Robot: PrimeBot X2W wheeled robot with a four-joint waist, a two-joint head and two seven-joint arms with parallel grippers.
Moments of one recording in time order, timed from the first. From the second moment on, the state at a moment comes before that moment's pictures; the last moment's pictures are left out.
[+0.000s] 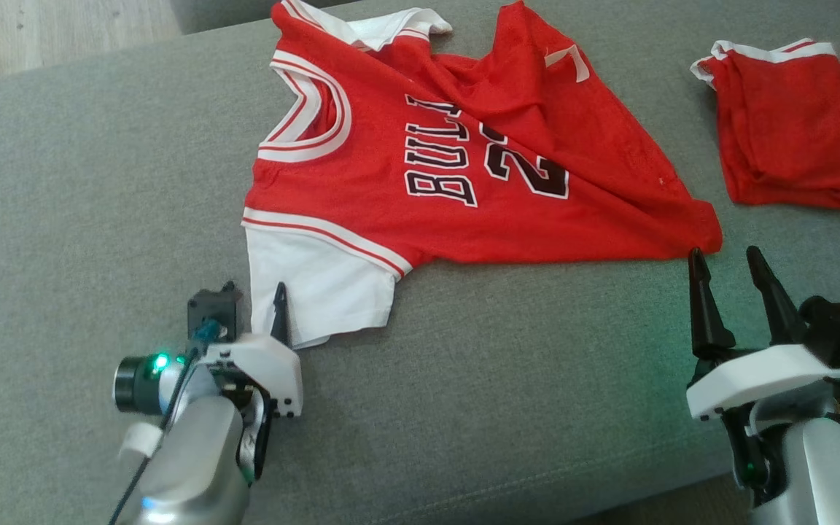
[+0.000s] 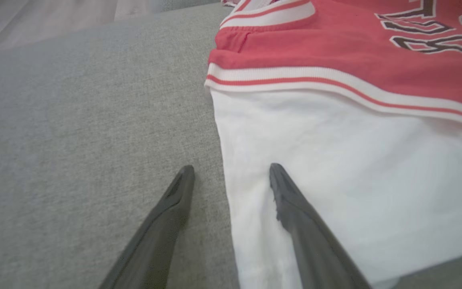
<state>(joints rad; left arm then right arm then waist) -0.38 0.06 -0.35 0.75 -0.18 0.17 -0.19 -0.10 -0.05 -0.06 0.15 0.17 0.13 0.00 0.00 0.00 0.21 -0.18</state>
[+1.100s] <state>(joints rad) -0.18 0.07 -0.23 0.56 -0.26 0.19 -0.25 -0.09 -0.05 -0.05 0.21 0.20 0.13 0.08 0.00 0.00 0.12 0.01</state>
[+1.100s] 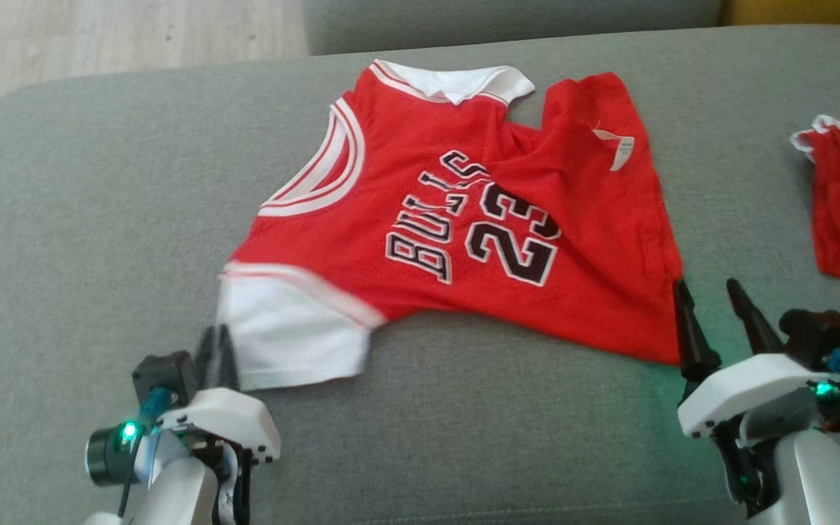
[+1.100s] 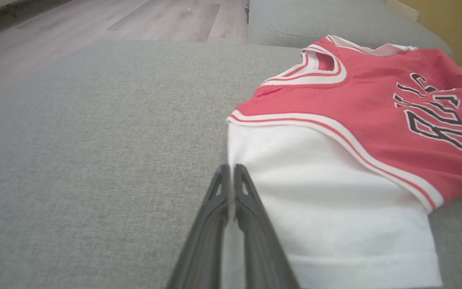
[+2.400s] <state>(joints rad) -0.24 0.05 -0.30 0.44 -0.23 0.16 -0.25 -0.55 -0.06 -0.10 0.88 0.24 0.13 -0.09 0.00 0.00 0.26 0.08</state>
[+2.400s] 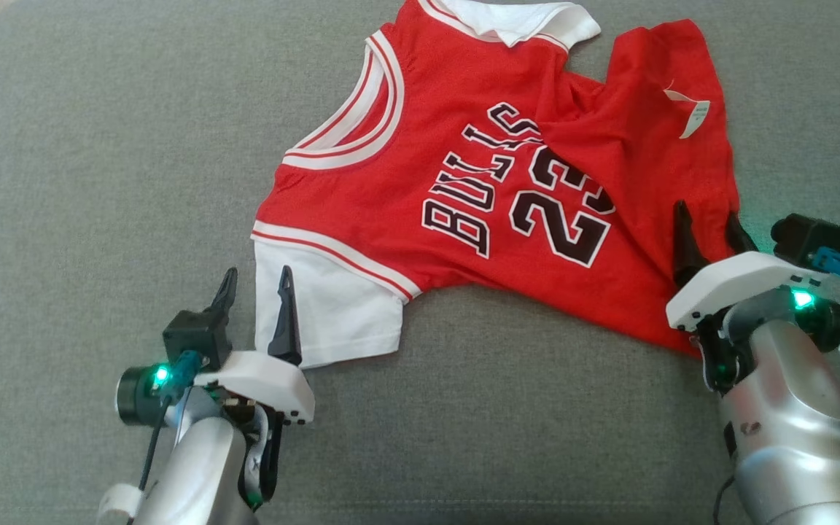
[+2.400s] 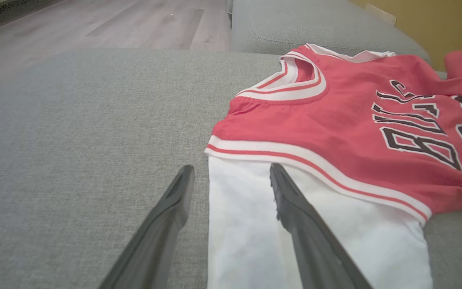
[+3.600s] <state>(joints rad) -0.23 0.04 -0.31 0.44 -0.24 0.16 -0.25 -0.63 -0.13 0.04 0.81 0.31 0.13 -0.12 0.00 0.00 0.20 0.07</state>
